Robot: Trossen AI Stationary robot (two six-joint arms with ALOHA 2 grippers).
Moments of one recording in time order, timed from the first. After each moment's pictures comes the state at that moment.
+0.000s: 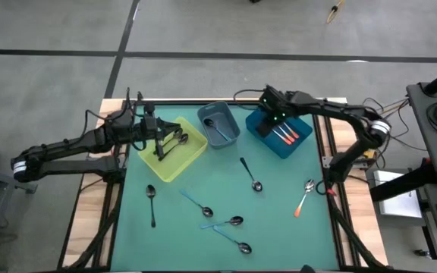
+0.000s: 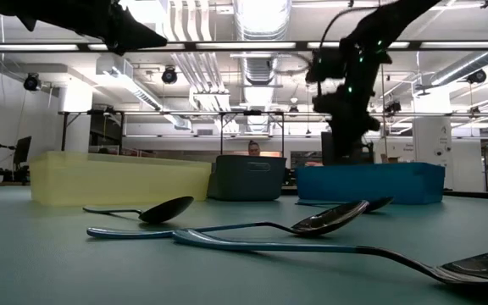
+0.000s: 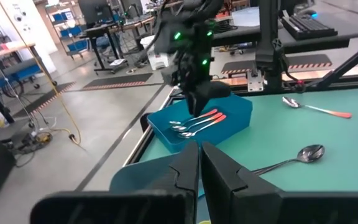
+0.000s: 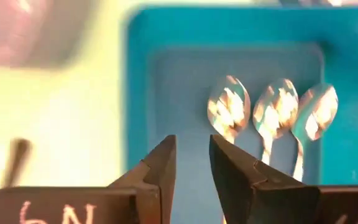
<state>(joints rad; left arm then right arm) 0.35 0.72 0.59 -0.02 0.04 0.22 -0.62 1.57 1.13 -0.75 0.00 0.17</state>
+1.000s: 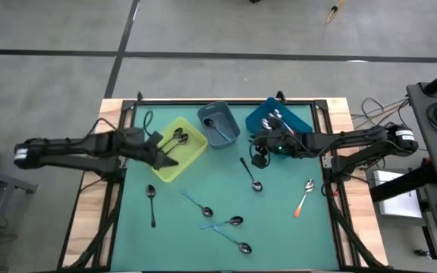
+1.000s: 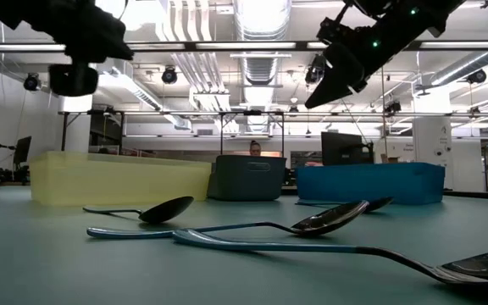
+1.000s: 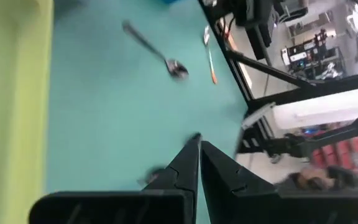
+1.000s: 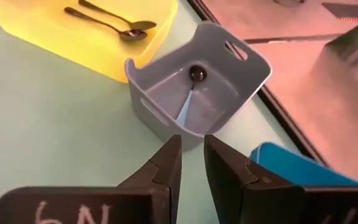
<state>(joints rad) 0.10 0.73 0.59 -0.35 0.20 -1.02 -0.08 1.27 0.79 -0.13 0.40 0.01</state>
